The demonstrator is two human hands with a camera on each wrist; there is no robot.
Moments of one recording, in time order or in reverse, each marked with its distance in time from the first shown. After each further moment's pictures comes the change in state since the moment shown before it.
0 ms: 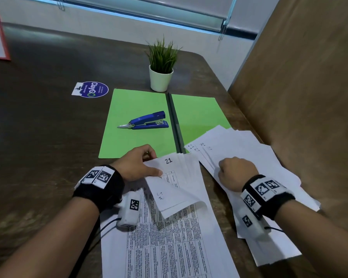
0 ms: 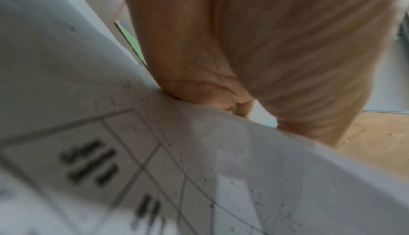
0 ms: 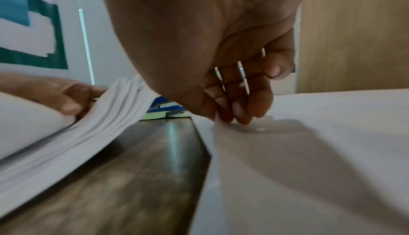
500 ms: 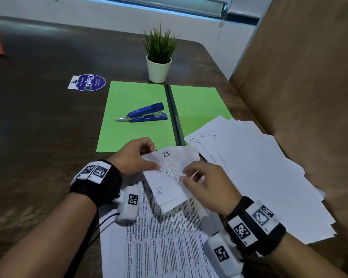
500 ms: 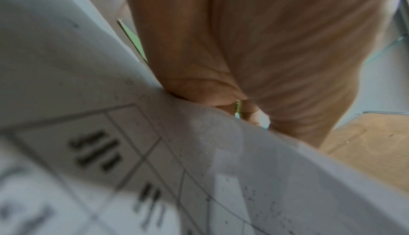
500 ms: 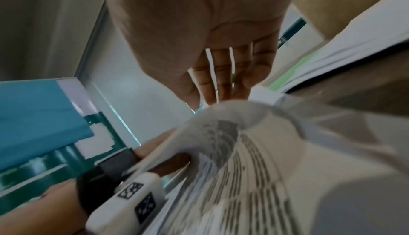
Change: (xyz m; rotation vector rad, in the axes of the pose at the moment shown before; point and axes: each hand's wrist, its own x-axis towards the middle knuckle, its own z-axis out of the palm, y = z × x) left_hand -0.003 0.004 0.003 0.003 0.038 0.045; right_hand -0.059 -0.071 0.008 0.910 0.196 -0.231
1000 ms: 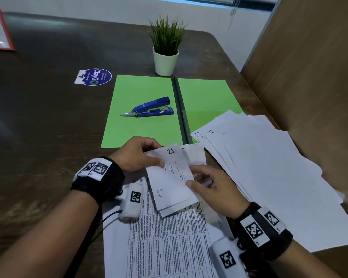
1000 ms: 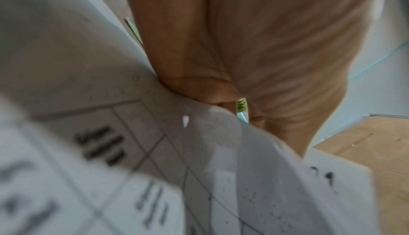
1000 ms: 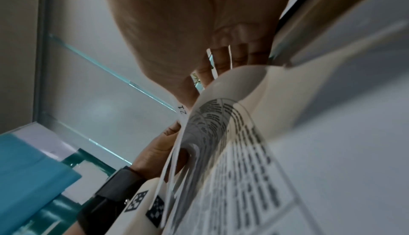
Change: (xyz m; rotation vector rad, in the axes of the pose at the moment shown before) left_hand -0.004 0.002 0.002 -0.095 -0.014 -0.039; right_hand 0.000 0.040 0.019 0.260 -0.048 0.040
